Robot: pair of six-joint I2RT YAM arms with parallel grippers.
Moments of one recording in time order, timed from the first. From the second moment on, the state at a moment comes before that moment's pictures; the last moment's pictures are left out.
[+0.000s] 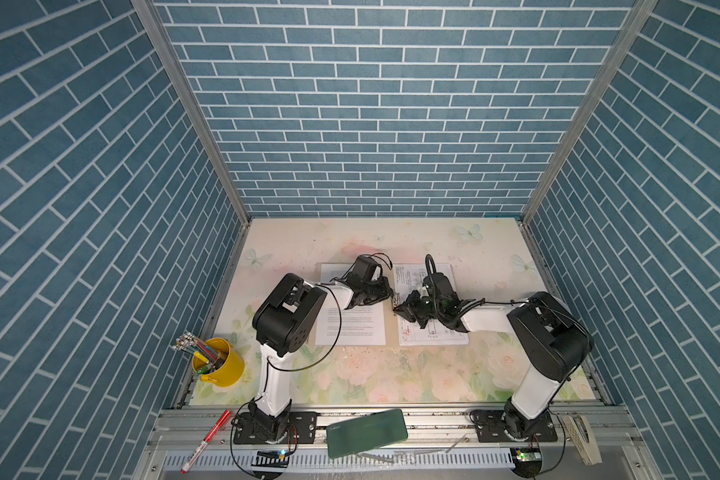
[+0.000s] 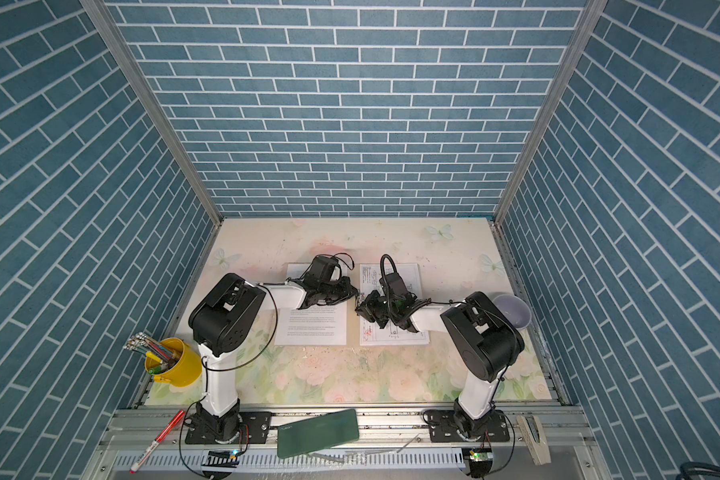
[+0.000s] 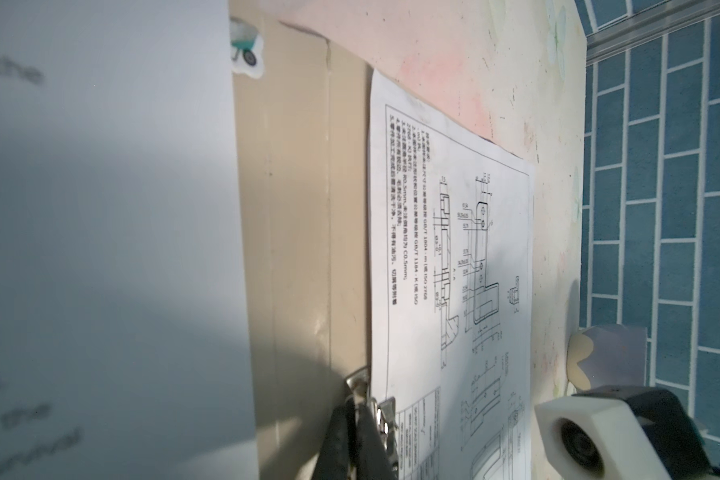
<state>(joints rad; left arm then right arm) -0.56 2.02 1.10 0.15 0.35 -0.83 0.65 1.76 0.76 0.27 -0.46 1.34</state>
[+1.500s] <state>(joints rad) -0.56 2.04 1.12 0.14 0.36 -0.82 0.61 1.81 0.69 0.35 -0.47 1.13</state>
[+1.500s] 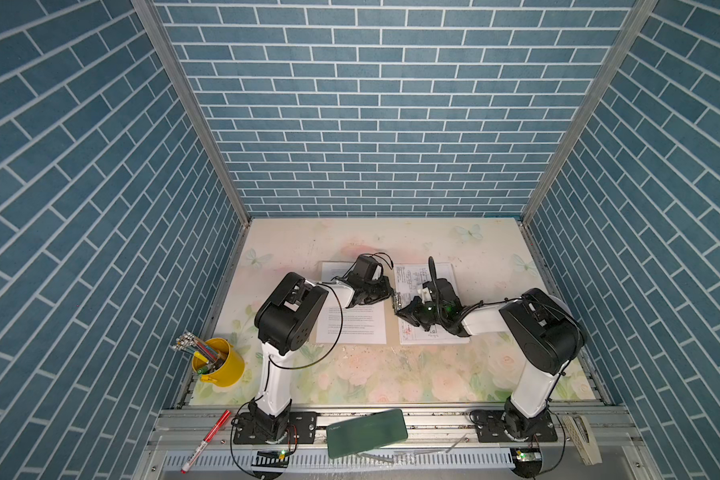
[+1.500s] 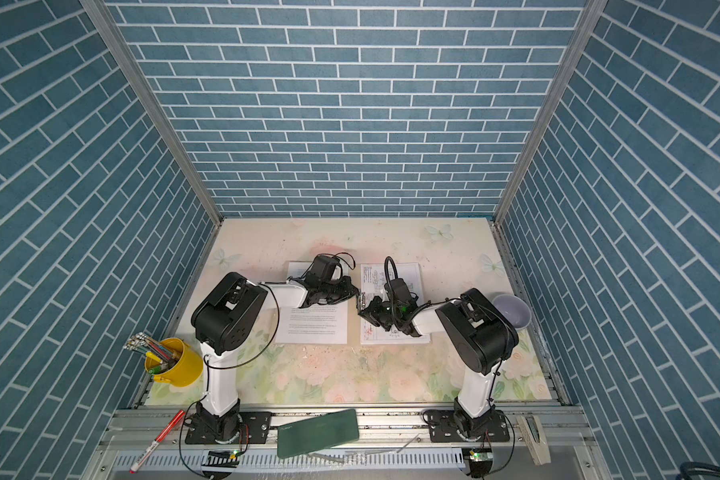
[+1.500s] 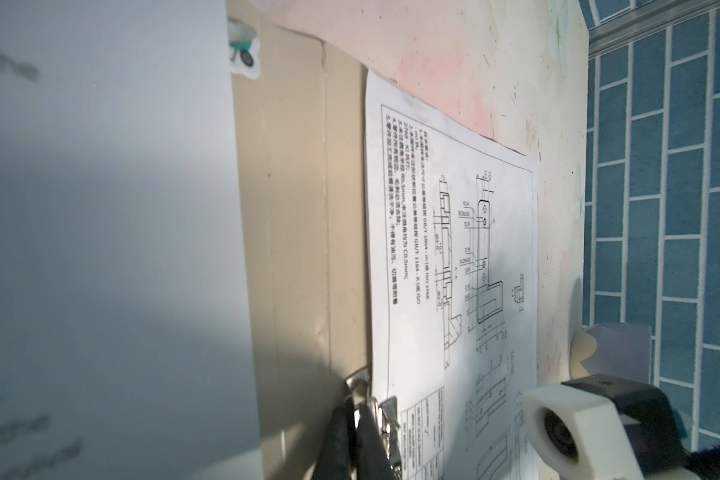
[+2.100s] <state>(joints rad) -0.56 2.04 1.12 0.17 0.34 -0.86 0.62 1.81 0.76 0.23 -0.43 1.11</state>
